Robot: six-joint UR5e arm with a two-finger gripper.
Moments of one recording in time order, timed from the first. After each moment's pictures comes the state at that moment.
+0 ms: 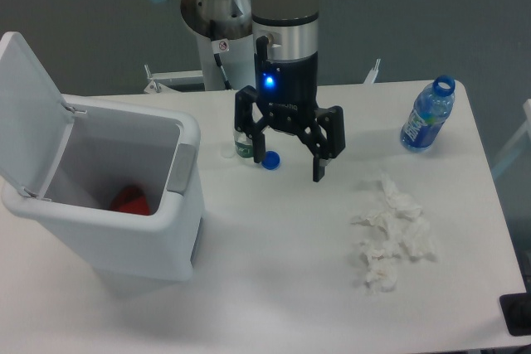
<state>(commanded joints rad) 2.49 -1.70 -1.54 -0.97 1.40 0.99</state>
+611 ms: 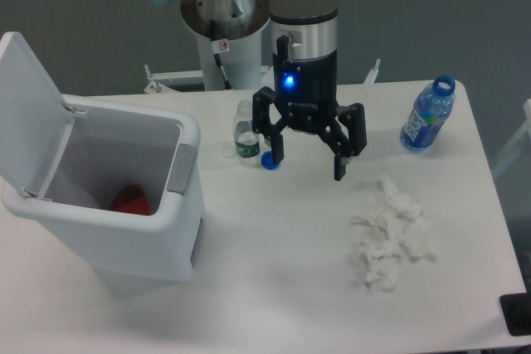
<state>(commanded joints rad) 2.49 -1.70 -1.53 -0.97 1.40 0.90</state>
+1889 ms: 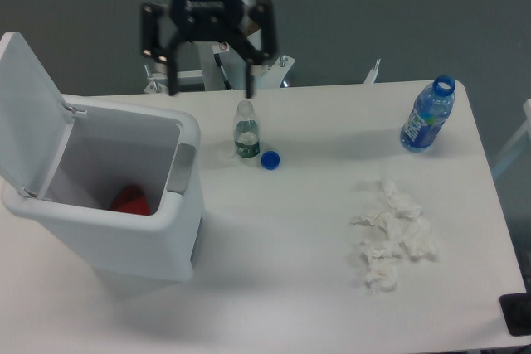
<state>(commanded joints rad) 2.30 -1.47 -1.54 -0.97 1.28 0.25</state>
